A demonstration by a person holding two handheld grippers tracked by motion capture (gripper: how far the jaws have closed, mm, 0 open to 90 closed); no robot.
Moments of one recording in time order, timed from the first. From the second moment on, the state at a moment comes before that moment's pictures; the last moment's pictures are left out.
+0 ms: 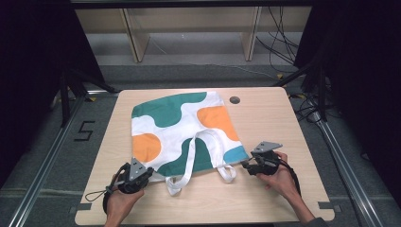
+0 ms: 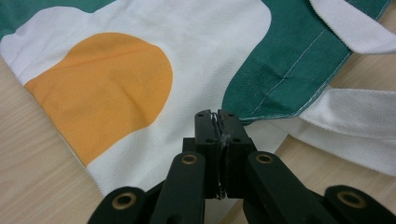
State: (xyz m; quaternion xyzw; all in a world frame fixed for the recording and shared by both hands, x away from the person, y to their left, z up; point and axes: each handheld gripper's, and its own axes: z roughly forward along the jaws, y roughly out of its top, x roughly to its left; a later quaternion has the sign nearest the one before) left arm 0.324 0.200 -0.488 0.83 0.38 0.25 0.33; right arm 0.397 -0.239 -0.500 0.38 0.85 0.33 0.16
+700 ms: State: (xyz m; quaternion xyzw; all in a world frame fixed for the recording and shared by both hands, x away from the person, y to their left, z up) left arm 0.311 0.206 -0.492 0.82 0.40 0.21 0.34; right arm 0.417 -0.213 -0.499 0.34 0.86 0.32 0.22
